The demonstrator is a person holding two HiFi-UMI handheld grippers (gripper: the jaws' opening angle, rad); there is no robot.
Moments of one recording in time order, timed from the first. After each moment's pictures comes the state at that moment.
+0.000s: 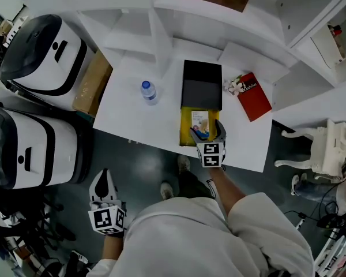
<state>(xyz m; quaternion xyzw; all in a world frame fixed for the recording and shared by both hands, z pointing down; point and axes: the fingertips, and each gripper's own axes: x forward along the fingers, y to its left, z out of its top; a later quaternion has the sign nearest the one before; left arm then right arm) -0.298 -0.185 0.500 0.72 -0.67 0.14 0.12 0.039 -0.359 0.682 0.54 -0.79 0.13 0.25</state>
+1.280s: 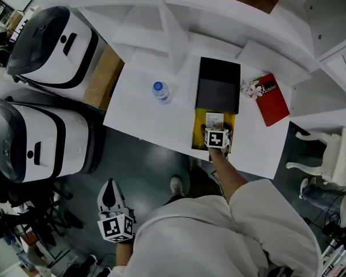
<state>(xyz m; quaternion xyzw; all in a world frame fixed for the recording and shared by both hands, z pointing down) -0.316 -0.171 0.516 0.65 -0.72 0.16 0.16 0.046 -0.392 0.820 0.54 -0.68 0.34 0.36</state>
